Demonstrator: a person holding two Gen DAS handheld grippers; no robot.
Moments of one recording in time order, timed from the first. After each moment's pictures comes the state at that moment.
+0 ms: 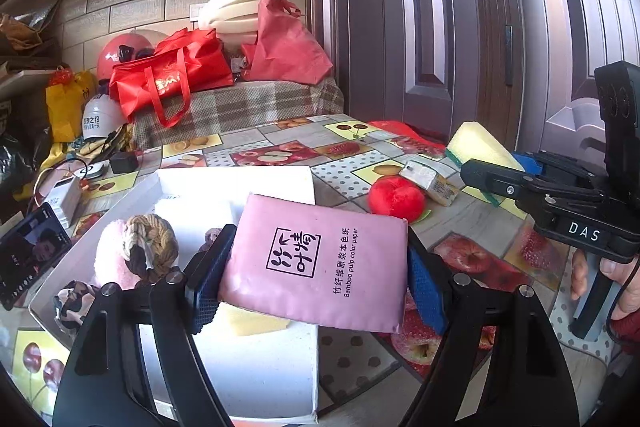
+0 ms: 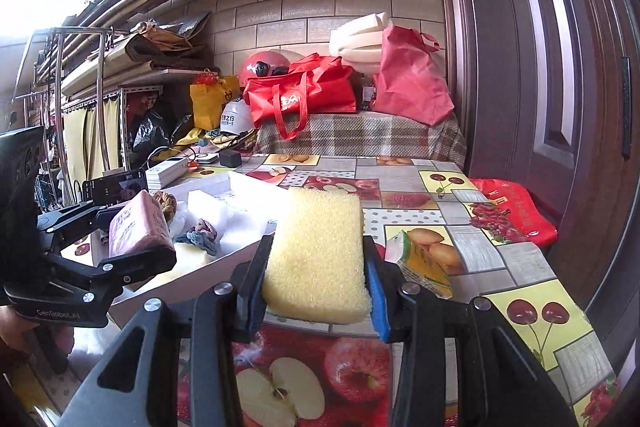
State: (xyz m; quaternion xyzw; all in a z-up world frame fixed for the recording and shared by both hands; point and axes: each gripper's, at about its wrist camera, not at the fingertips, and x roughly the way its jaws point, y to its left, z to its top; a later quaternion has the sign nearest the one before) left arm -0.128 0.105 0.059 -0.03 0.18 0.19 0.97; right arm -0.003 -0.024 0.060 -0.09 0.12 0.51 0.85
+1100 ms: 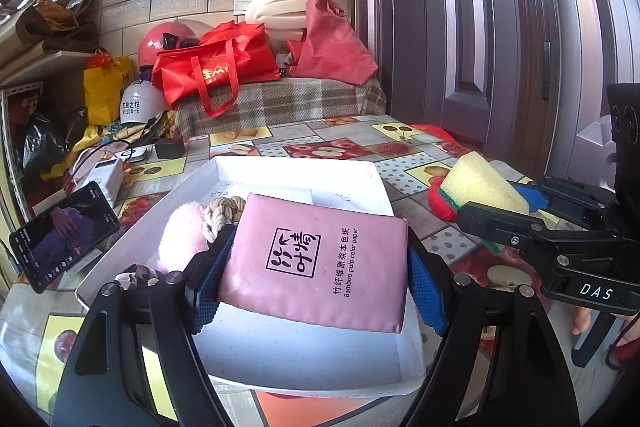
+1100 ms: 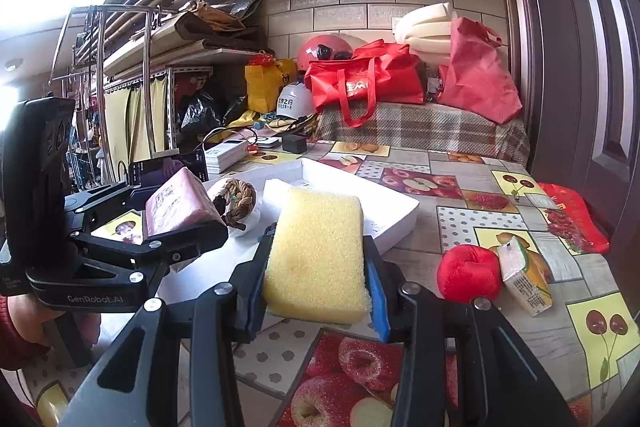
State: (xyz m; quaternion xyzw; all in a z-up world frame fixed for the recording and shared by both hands) left arm -0.165 0.148 0.056 -0.05 0.18 0.24 0.95; right arm -0.050 0.037 0.050 -0.12 0.13 0.58 0.80
